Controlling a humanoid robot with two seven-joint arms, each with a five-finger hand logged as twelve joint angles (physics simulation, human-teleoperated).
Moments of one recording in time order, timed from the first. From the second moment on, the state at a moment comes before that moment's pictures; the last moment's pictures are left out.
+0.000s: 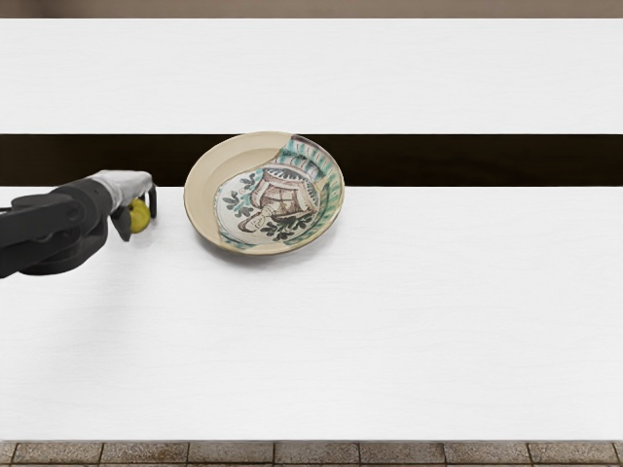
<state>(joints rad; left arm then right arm) -1.15 0.58 0.02 -1.28 1.28 -0.06 0.61 -0.03 0.00 -0.05 0.24 -0.06 0.10 0.07</state>
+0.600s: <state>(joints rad) -1.34 0.49 0.01 -1.28 1.27 -0.11 0.61 -0.03 0.00 -0.05 0.24 -0.06 0.10 0.07</state>
